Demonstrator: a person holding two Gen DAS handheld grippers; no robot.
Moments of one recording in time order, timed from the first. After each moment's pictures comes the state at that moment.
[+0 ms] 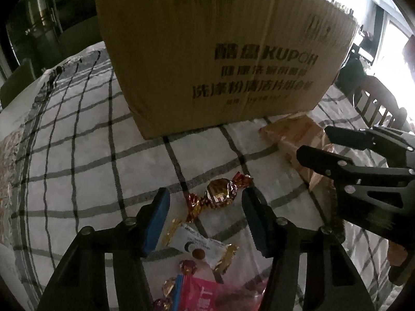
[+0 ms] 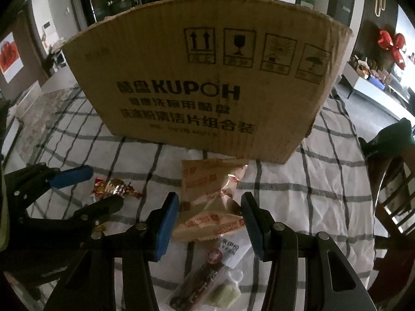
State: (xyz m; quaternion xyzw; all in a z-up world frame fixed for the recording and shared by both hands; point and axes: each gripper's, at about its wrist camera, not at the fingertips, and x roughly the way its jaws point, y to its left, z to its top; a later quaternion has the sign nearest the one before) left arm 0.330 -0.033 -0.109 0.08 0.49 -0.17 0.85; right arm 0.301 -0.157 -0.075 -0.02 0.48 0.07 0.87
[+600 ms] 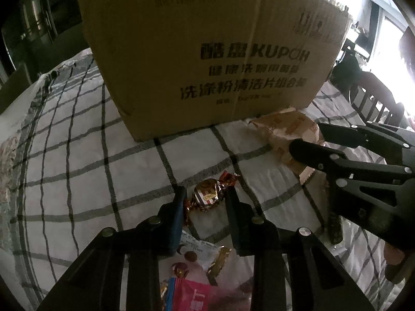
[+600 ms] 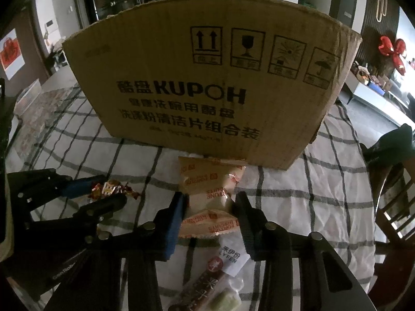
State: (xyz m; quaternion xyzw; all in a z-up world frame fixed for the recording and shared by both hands) left arm 0.328 -0.041 -0.108 0.09 0.49 -0.18 0.85; right arm 0.301 -0.160 -0.077 -0.02 0.46 0.07 0.88
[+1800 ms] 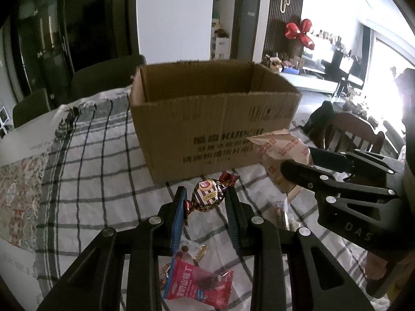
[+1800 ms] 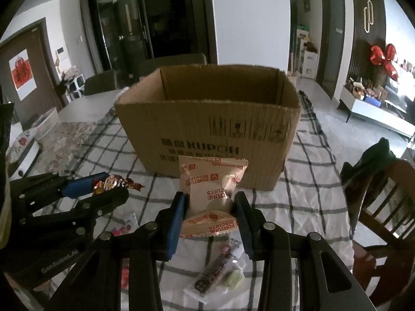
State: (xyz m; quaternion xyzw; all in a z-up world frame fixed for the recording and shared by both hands) left arm 0.279 -0.034 -0.008 0.05 0.39 -0.19 0.90; right arm 0.248 -0.168 0.003 0.01 0.38 0.08 0.92
